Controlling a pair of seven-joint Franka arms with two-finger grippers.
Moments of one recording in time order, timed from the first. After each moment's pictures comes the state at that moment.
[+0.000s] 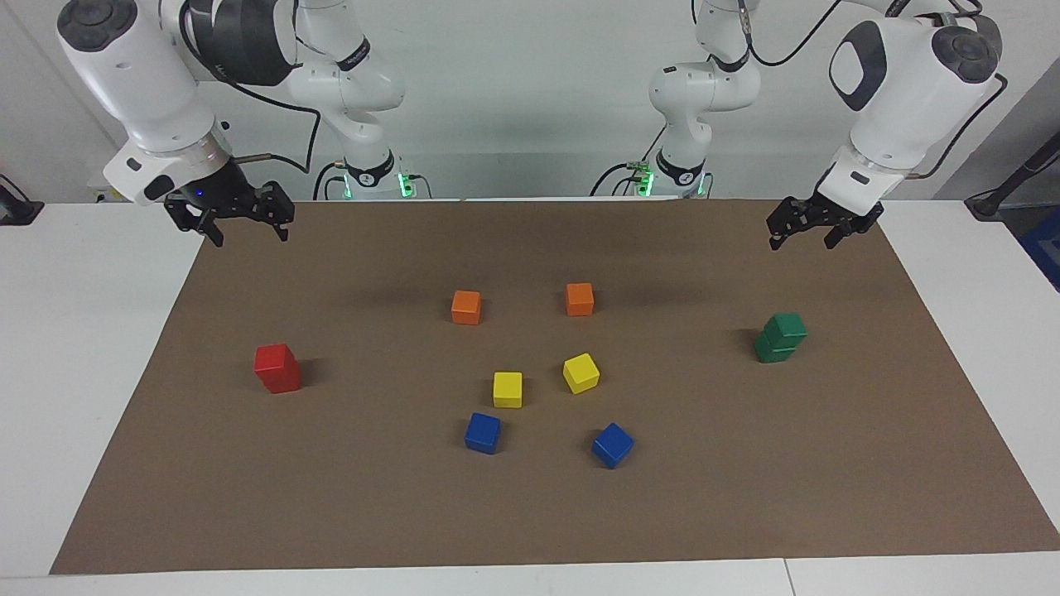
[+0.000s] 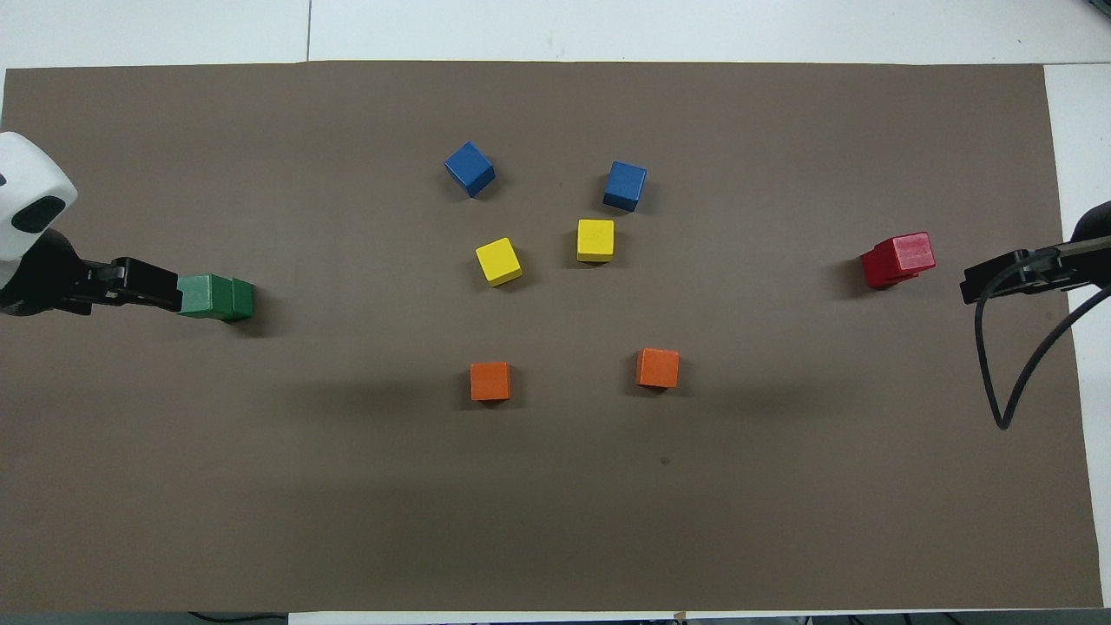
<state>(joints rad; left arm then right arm) 0.00 -0.03 -0.05 -1.76 -0.02 1.65 0.01 -0.01 -0.02 -0.04 -1.68 -0.03 1.58 -0.14</state>
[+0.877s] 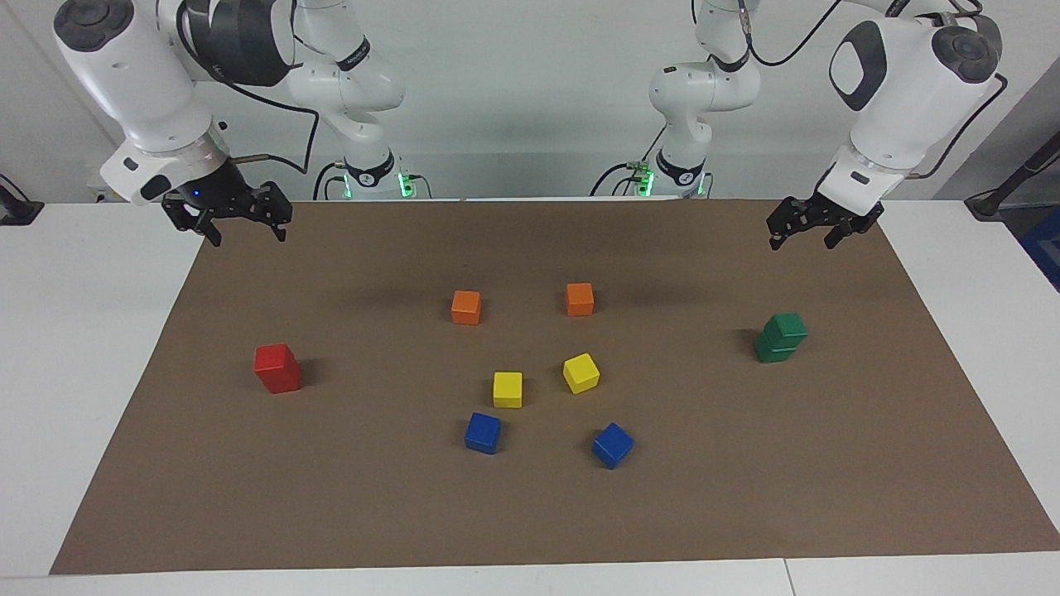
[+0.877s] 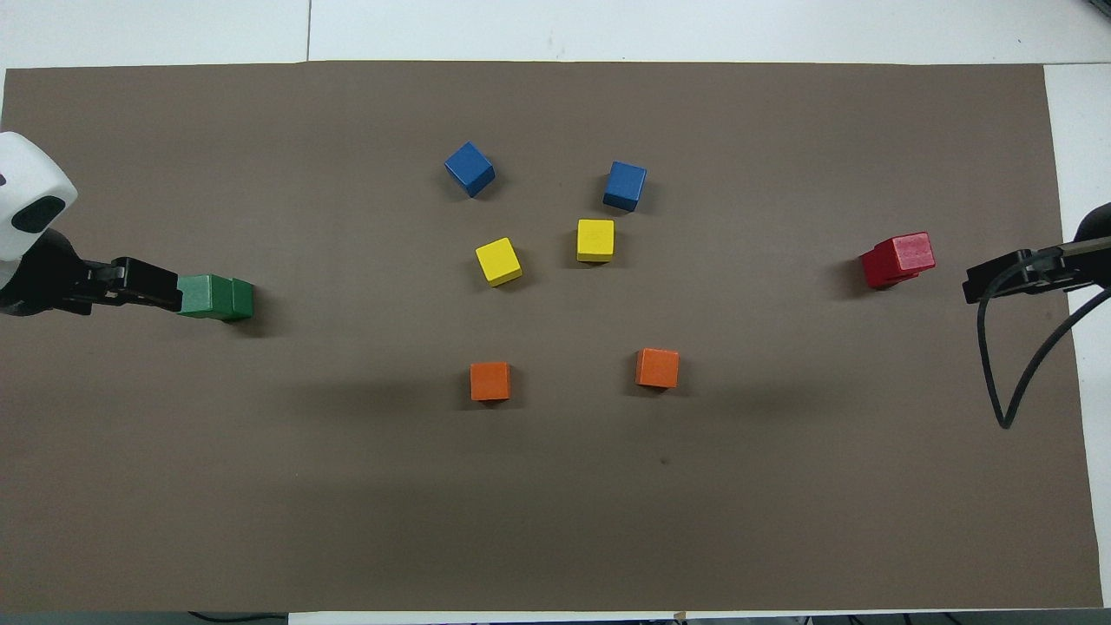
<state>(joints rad) 0.00 -0.03 -0.05 -1.76 -0.02 1.65 0.01 -0.01 -0.02 -0.04 -1.68 -0.03 1.58 -0.13</state>
